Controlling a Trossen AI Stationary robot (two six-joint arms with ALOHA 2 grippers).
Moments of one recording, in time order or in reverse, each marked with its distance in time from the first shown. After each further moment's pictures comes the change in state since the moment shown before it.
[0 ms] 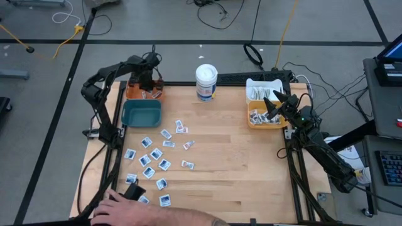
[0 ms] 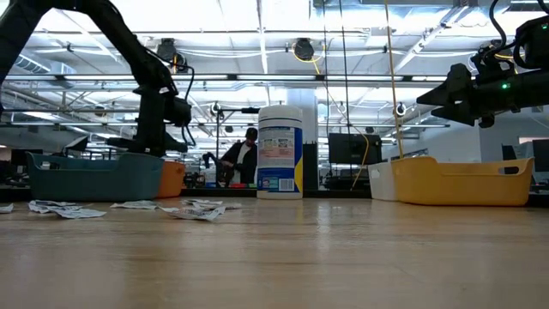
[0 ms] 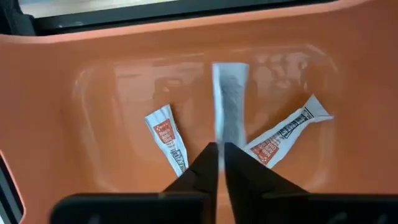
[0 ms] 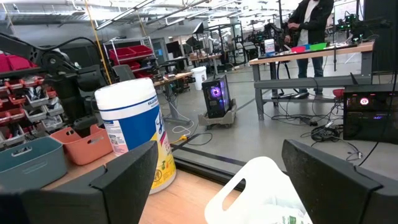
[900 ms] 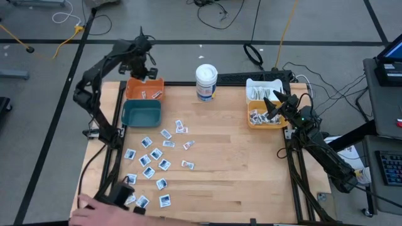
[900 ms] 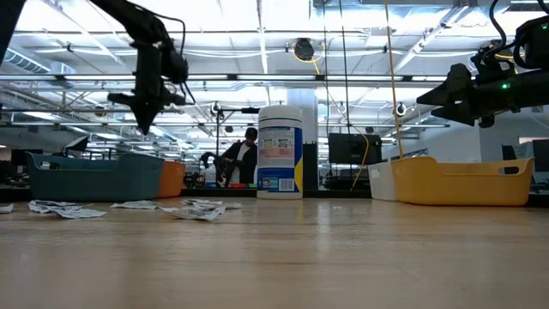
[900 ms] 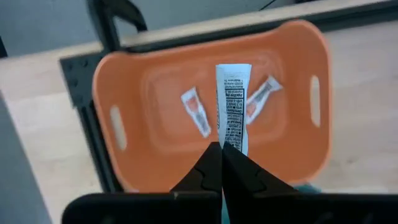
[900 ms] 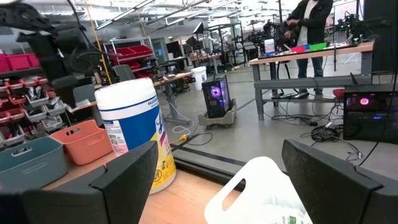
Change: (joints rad) left arm 0.015 -0.130 0.290 -0.345 -0.005 0.089; right arm 0.000 0.000 0.000 0.000 0.000 0.000
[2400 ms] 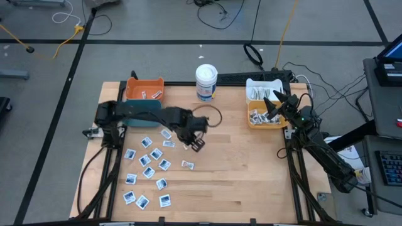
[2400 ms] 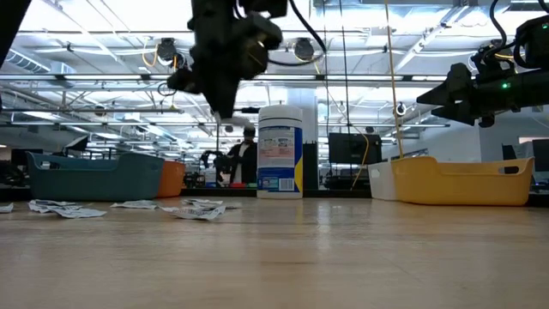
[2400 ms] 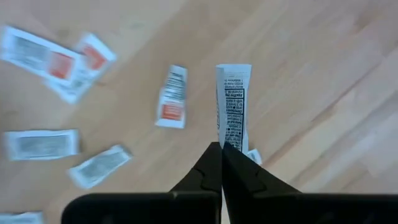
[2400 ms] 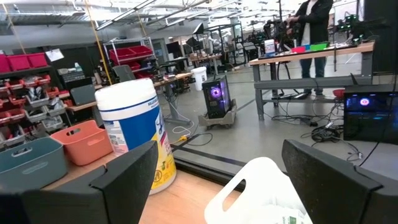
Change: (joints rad) left arm -1.092 0.144 0.002 0.232 0.160 -0.536; right arm 0.000 0.000 0.000 0.001 0.000 0.000
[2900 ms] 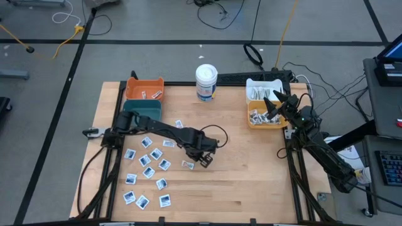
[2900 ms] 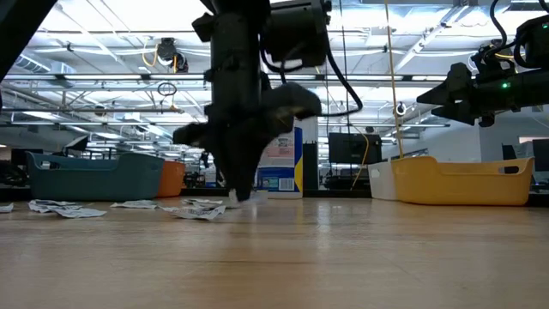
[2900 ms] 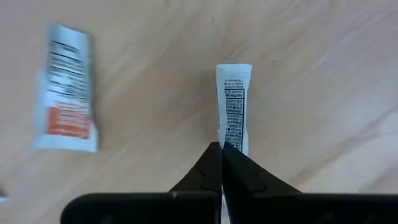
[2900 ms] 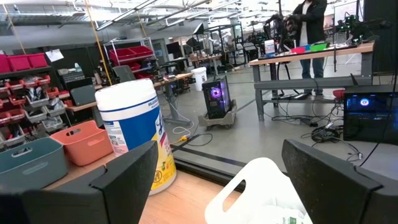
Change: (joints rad) left arm -0.115 0.253 -0.001 0.198 0.015 -0.146; right arm 0.000 -0.001 0.000 0.001 -0.001 0.000
